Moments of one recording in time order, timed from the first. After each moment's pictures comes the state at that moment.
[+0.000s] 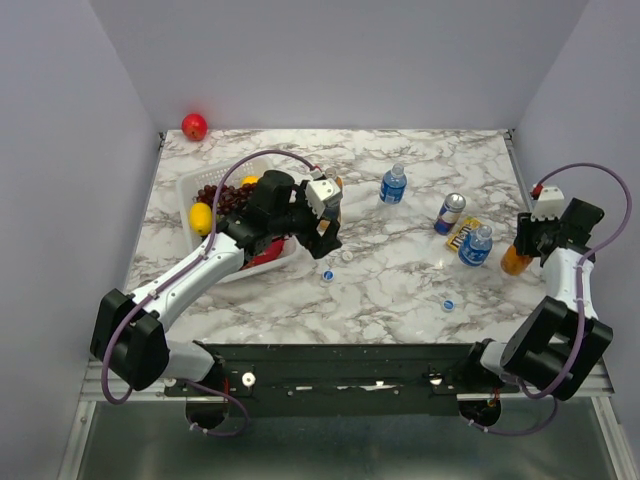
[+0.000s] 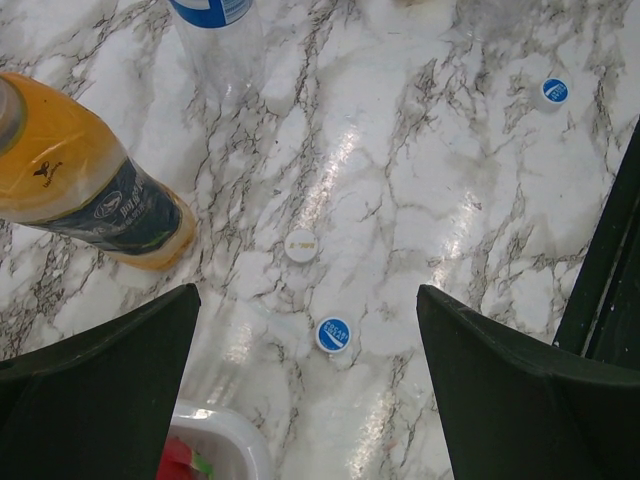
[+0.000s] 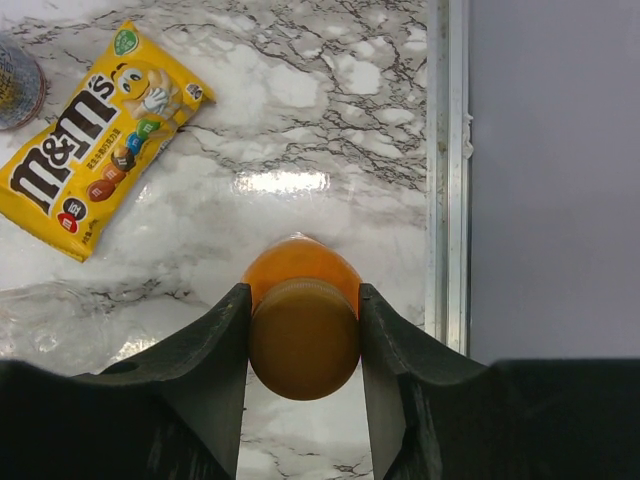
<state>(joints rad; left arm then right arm) -0.60 1.34 1.06 -0.24 0.47 0.18 -0.58 1.27 0.83 -0.33 -0.30 -0.52</state>
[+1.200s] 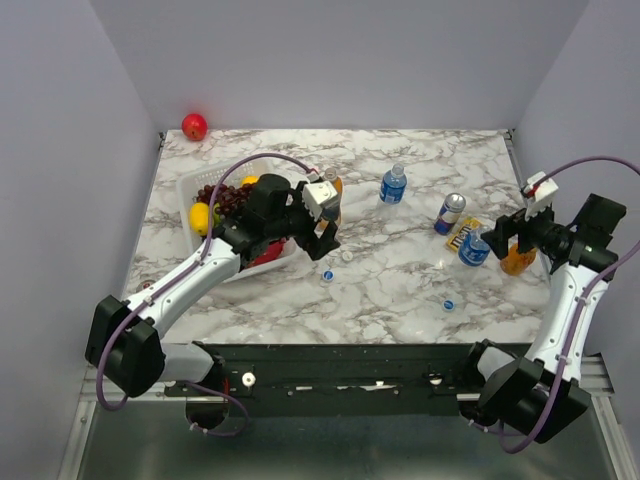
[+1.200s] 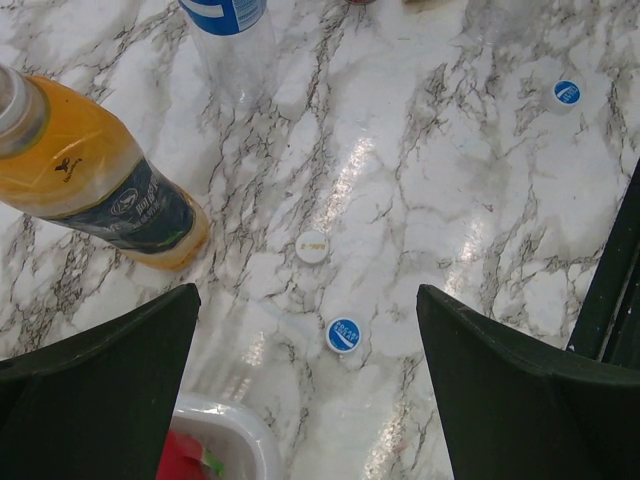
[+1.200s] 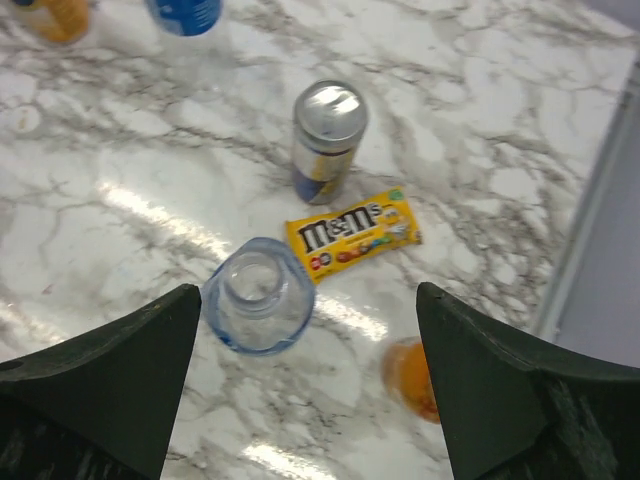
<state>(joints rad) -0.60 1.31 1.02 -0.20 0.45 0.18 -0.58 1.01 1.04 -0.77 -0.86 -0.76</state>
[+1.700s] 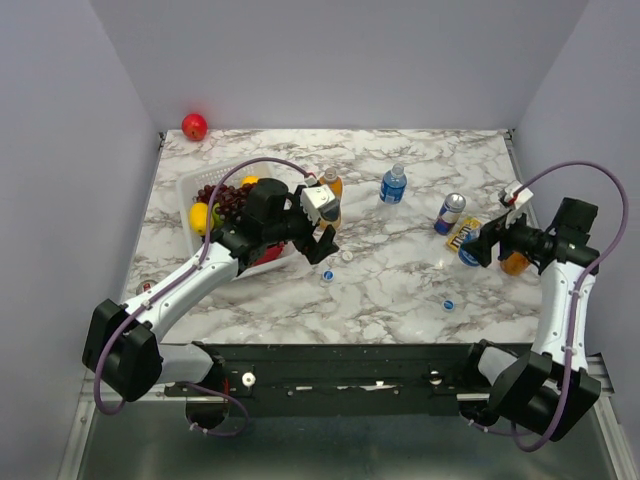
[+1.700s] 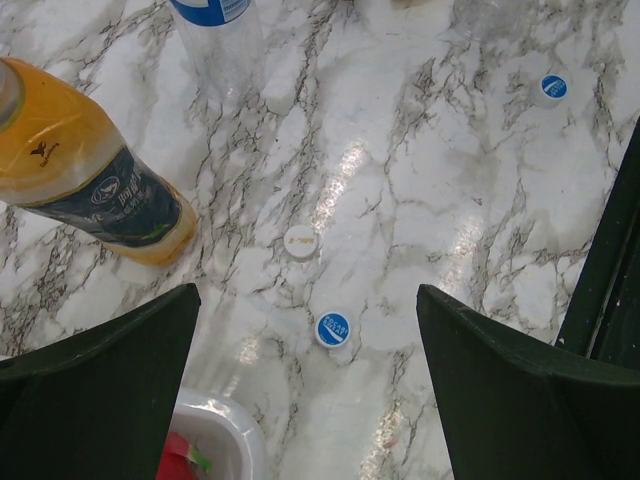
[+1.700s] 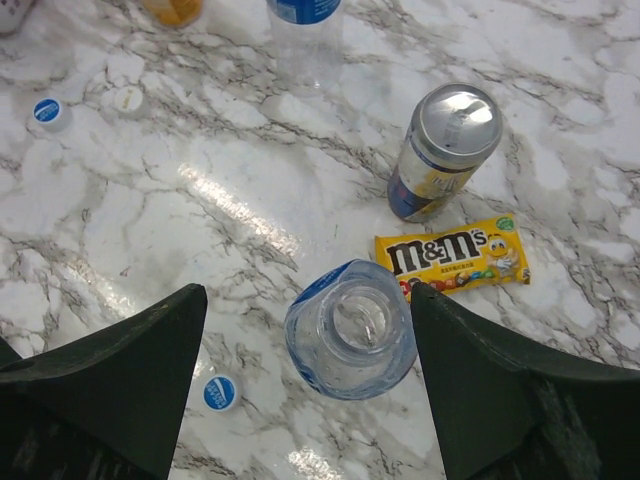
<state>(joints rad) -0.60 1.28 0.97 -0.18 0.47 0.17 -0.49 1.04 0.94 -0.79 -0.97 -0.80</state>
